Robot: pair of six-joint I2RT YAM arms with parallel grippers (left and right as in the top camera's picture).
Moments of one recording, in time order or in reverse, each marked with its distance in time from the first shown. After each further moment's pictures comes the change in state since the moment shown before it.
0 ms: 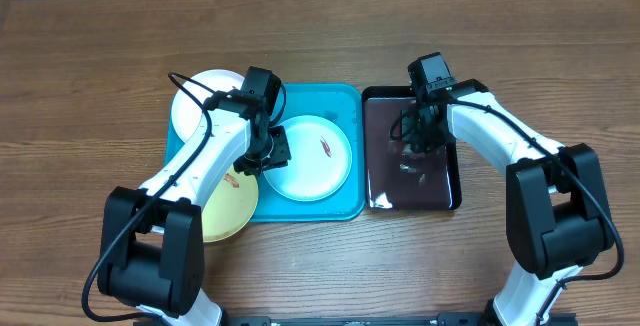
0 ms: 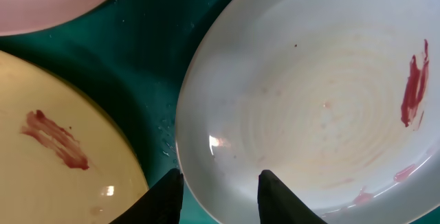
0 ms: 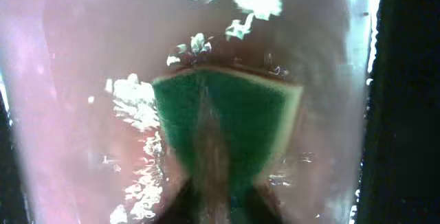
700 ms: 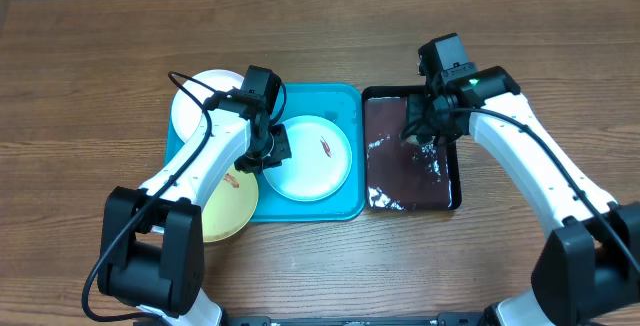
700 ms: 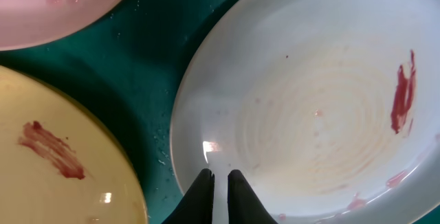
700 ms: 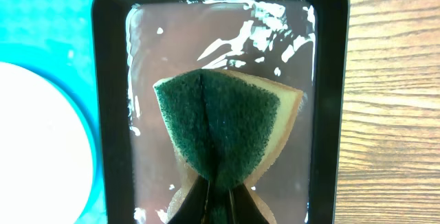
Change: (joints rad) left arm 0.000 0.000 0.000 0.021 0.000 0.003; right arm 0.026 -0.222 0.101 -0.238 -0.004 -0.003
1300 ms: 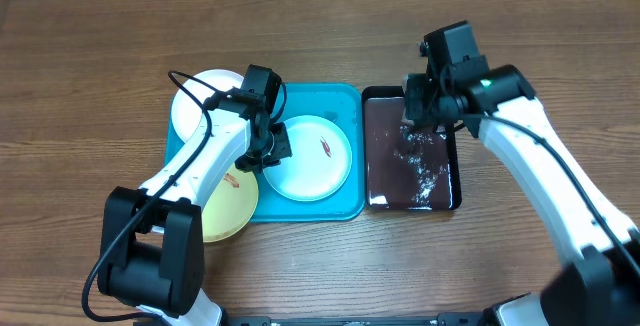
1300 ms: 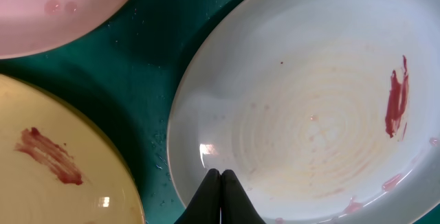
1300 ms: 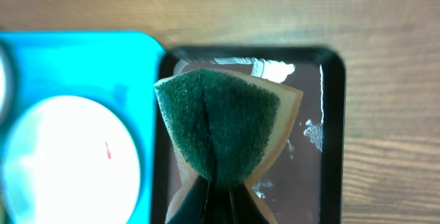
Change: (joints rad) left arm 0.000 0.000 0.000 0.016 0.000 0.000; right arm 0.018 -0.087 0.045 0.062 -0.010 -0.008
